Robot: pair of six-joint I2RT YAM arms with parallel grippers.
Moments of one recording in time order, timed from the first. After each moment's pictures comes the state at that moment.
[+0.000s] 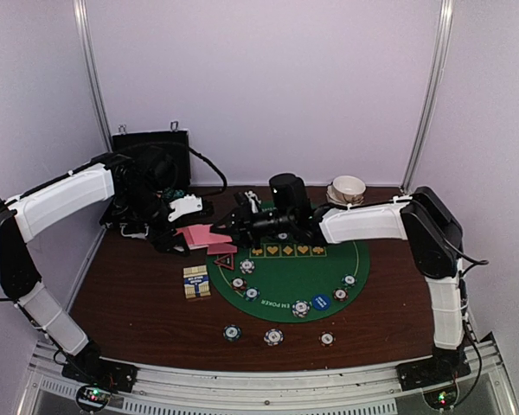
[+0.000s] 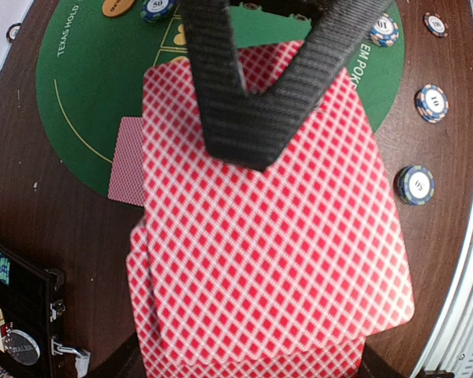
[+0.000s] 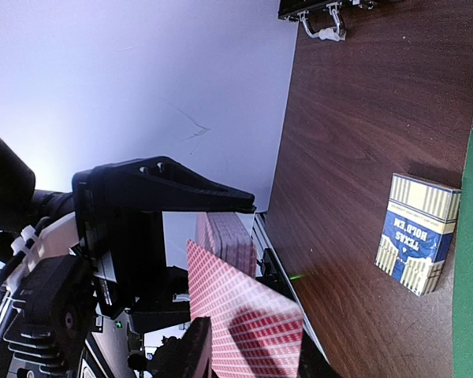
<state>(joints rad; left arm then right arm) -0.52 1.59 1.43 -1.05 0.27 0.75 0.83 2.12 1.52 0.35 -0.76 1.27</state>
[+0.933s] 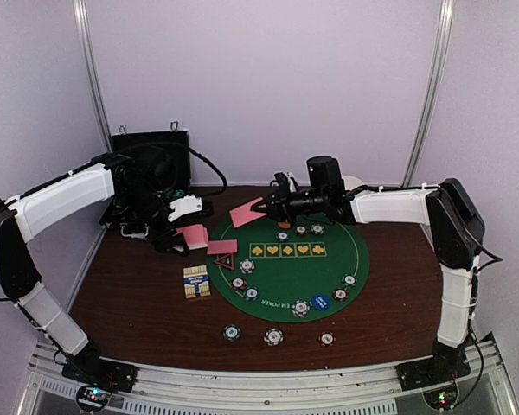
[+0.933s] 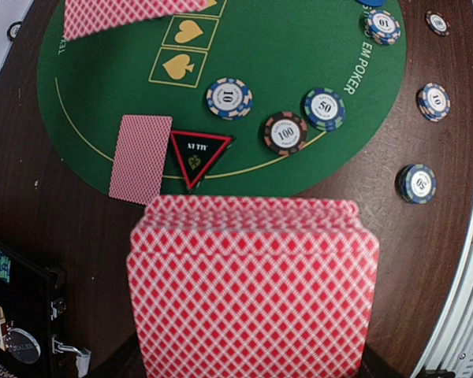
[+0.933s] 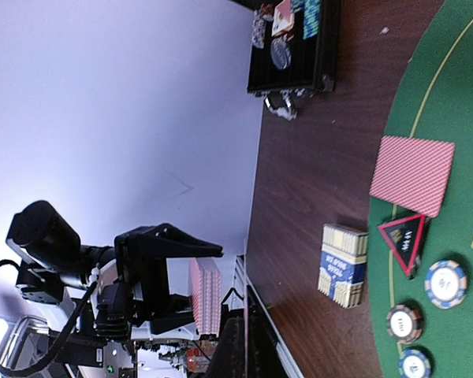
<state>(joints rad) -0.52 1.59 1.43 -1.05 0.26 0.75 0.64 2.01 1.45 0.25 -0.77 1.20</state>
